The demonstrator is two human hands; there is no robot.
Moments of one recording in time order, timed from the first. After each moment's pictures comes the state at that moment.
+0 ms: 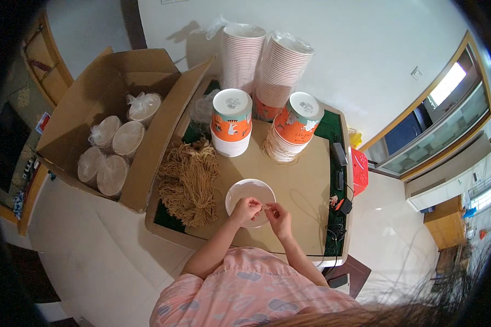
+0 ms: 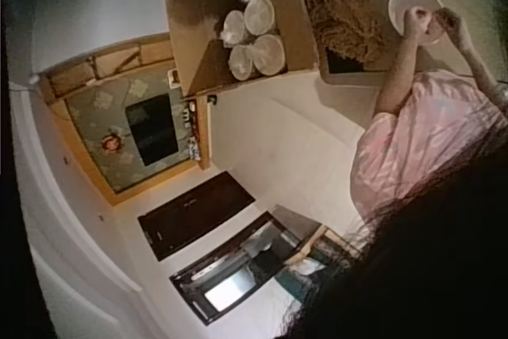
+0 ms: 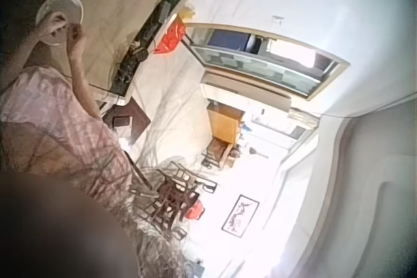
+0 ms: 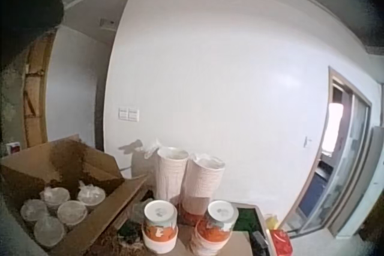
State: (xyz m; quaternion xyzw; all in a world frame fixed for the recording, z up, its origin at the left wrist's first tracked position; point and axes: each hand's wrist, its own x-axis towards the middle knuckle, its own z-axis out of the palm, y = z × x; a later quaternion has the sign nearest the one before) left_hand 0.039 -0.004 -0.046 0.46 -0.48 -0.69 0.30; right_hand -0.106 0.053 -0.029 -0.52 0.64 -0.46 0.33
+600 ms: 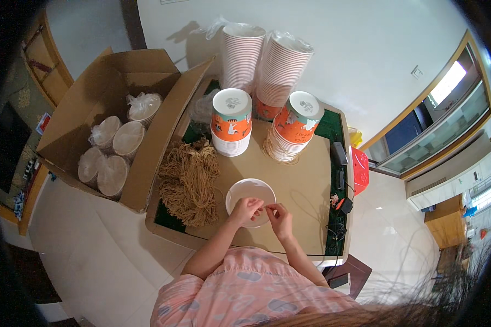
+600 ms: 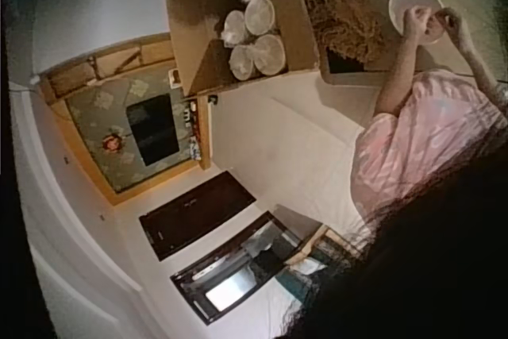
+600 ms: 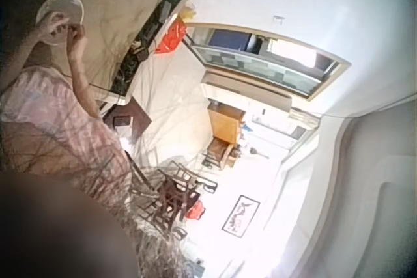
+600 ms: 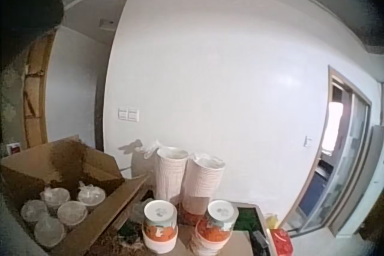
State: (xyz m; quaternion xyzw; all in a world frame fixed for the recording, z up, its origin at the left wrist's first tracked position) left_hand 0.038 -0.002 -0.032 0.46 -0.45 -0.70 0.32; right_hand -0.106 0.054 -0.019 -0.57 0.63 -0.45 0.27
